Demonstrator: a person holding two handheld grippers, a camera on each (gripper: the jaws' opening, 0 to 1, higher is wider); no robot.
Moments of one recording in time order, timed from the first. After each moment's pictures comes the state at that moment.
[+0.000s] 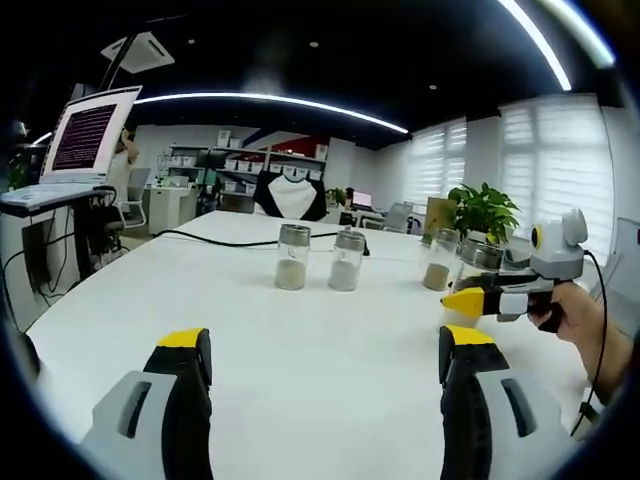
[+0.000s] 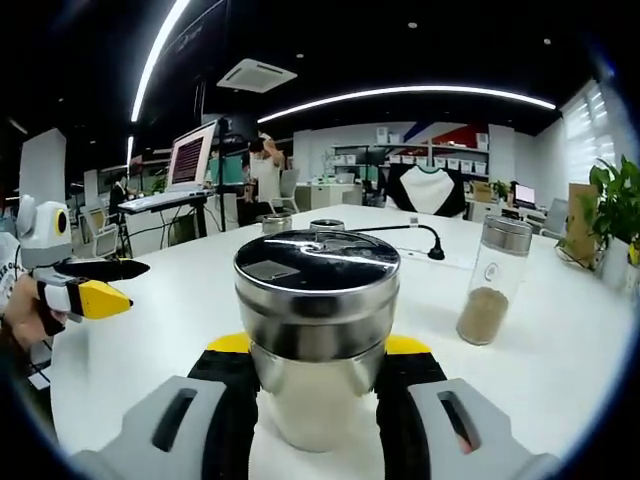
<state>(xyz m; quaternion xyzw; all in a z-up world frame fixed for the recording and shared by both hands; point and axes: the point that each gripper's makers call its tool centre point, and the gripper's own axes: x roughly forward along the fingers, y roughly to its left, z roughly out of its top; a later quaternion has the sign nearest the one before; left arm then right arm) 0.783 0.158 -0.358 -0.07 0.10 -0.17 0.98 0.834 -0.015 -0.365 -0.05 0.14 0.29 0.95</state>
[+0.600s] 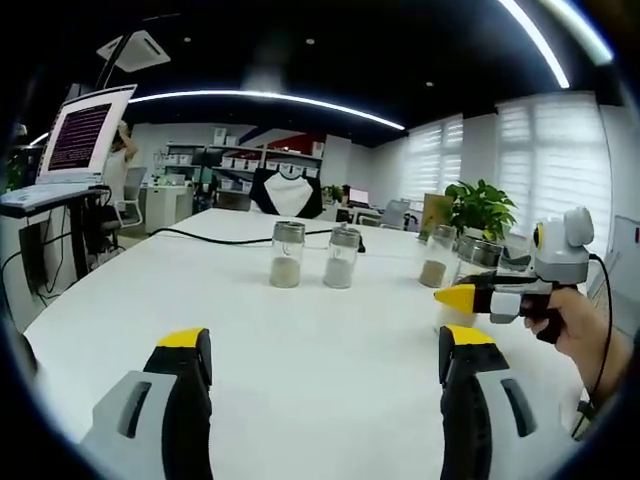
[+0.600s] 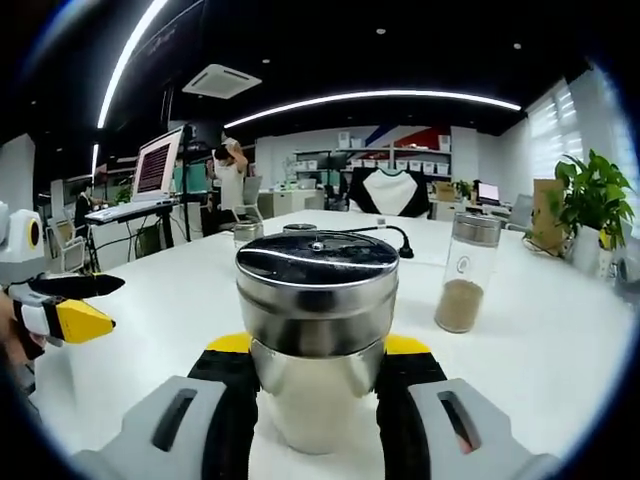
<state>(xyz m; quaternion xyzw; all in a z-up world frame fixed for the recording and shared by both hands) 0.782 0.151 -0.358 -0.07 0.10 -0.18 0.98 0.836 -0.021 -0.364 -0.03 0.13 0.20 0.97</state>
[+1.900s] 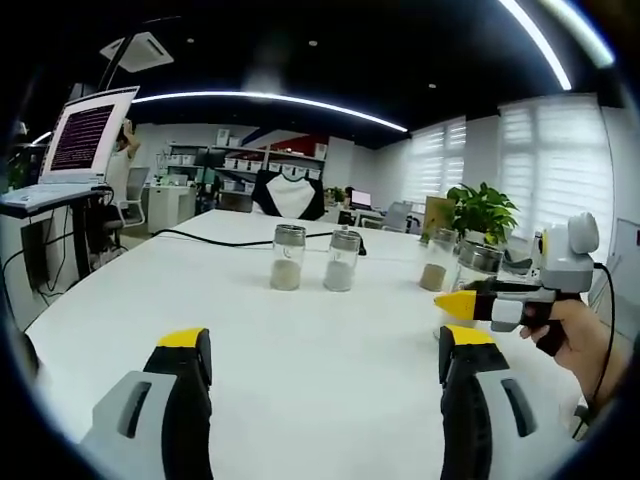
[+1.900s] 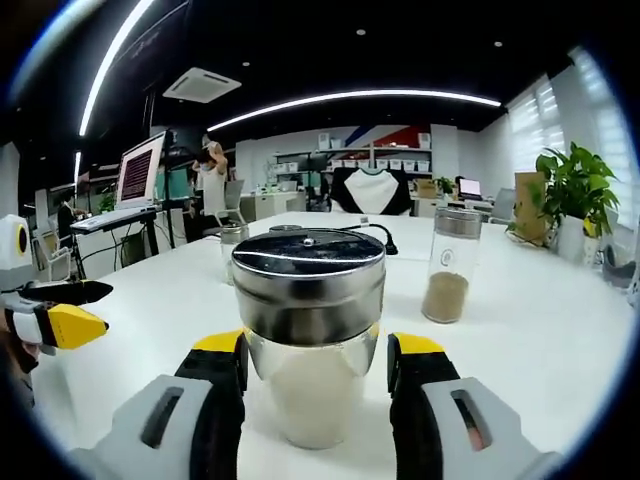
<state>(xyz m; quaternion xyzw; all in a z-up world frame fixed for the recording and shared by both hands) 0.781 0.151 -0.355 -0.07 0.10 -0.17 0.98 0.832 -0.030 -0.362 -0.03 0.13 0.18 0.97</state>
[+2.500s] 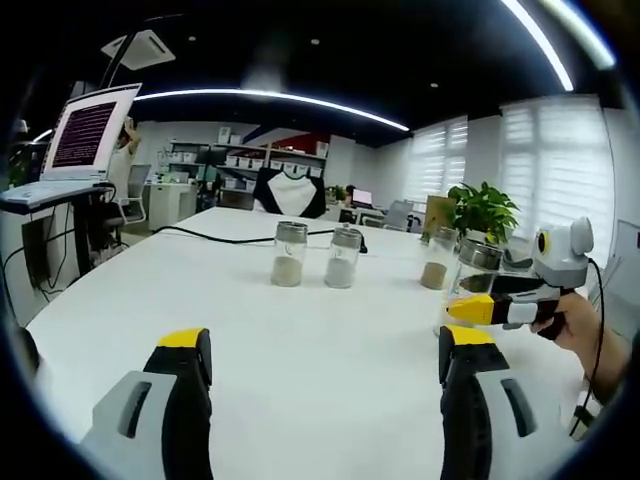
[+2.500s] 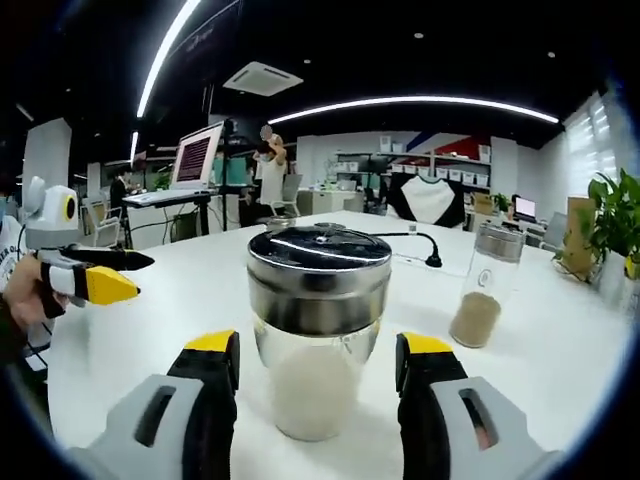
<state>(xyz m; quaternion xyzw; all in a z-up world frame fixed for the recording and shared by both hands) 0.778 0.153 -0.358 -0.07 0.10 -0.17 0.98 0.825 -0.025 -0.357 -0.06 0.11 0.33 0.94</state>
